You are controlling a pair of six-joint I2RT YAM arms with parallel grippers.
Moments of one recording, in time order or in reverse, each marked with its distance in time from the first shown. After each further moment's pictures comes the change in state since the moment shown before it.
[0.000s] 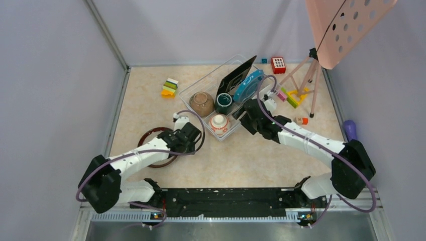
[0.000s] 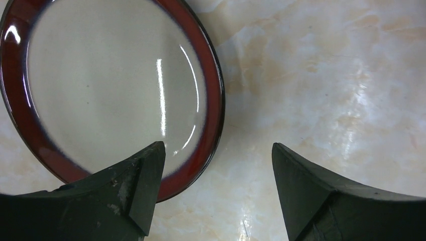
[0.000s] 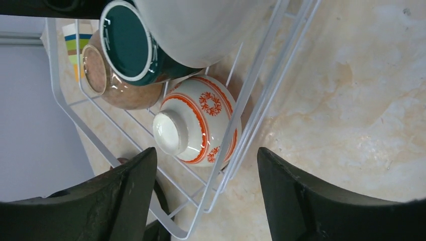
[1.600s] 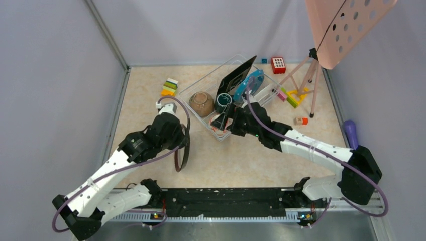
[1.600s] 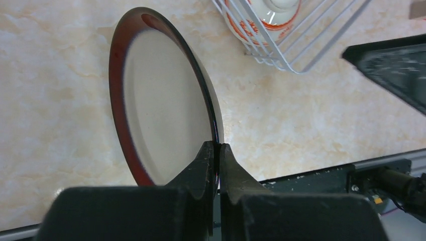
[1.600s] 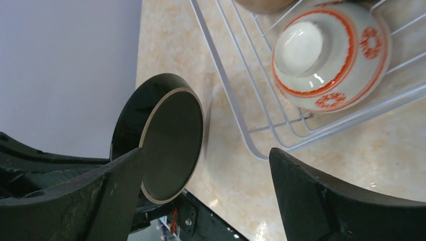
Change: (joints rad) left arm 0.007 -0.293 0.294 -0.245 0.275 -0.123; right arm 0.108 -0.137 -0.055 0.235 -0.313 -0.322
